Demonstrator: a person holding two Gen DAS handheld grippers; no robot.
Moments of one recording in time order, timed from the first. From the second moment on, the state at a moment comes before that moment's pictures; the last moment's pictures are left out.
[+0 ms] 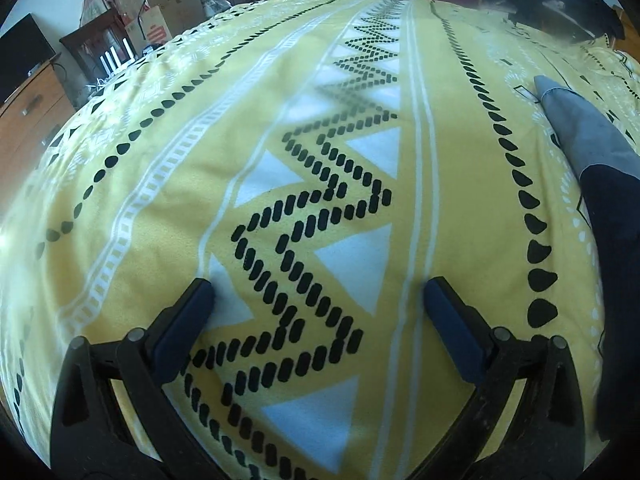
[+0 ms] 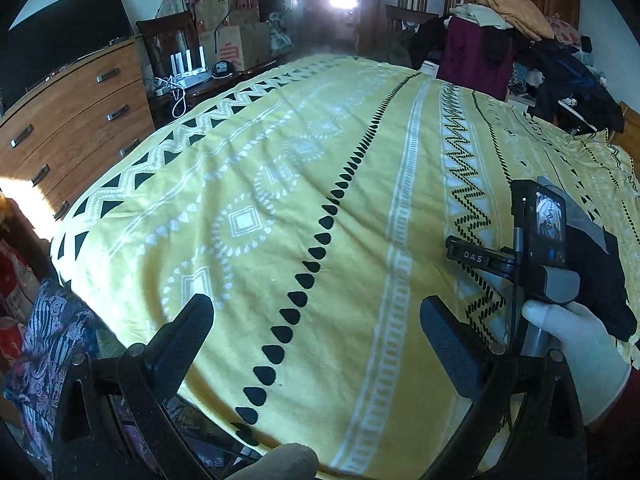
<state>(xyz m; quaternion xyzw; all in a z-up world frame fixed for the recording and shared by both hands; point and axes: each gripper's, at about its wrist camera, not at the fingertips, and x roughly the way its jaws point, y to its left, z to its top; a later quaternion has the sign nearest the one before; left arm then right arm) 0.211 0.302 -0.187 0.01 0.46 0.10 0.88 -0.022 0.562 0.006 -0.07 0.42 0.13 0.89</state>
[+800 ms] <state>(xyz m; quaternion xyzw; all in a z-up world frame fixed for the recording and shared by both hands) 0.216 0.307 -0.189 0.01 0.46 0.10 0.88 0.011 0.257 0.031 -0.02 0.38 0.02 0.92</state>
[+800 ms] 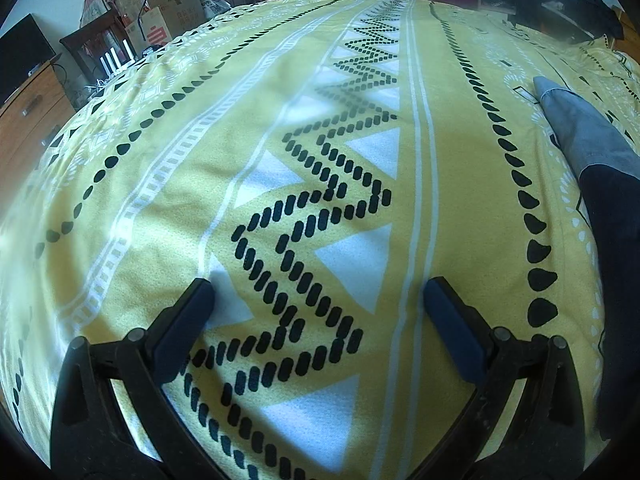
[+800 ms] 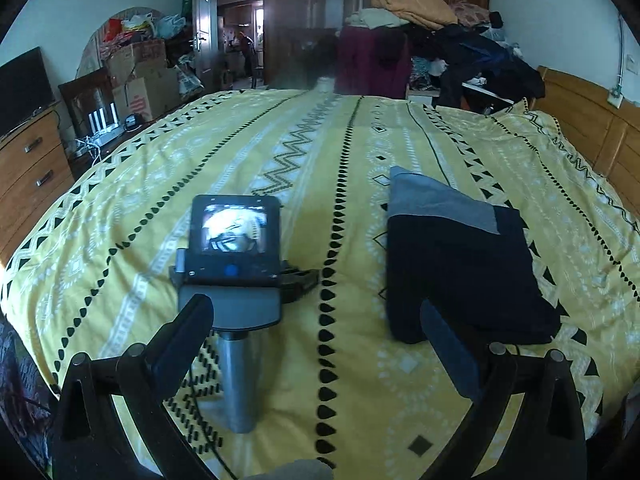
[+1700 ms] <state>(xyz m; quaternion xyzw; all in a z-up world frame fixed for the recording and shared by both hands) 0.216 0.307 -0.189 0.01 0.46 0.10 0.88 0.005 0.132 0.054 0.15 0.28 0.20 0.93</state>
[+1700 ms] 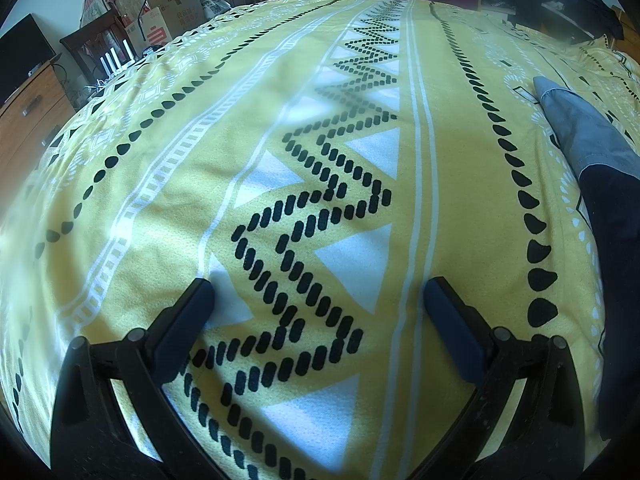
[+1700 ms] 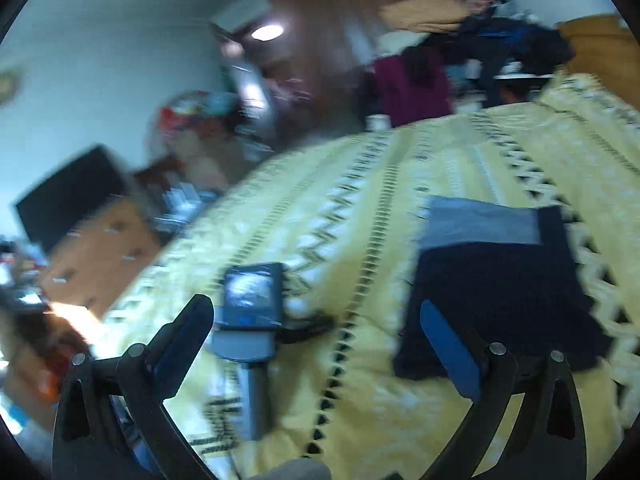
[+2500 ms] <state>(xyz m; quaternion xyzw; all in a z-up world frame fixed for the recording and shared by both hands) 0.216 0.307 -0.189 0.01 0.46 0.10 0.88 0.047 0.098 0.081 0.20 0.34 0.20 0.90</state>
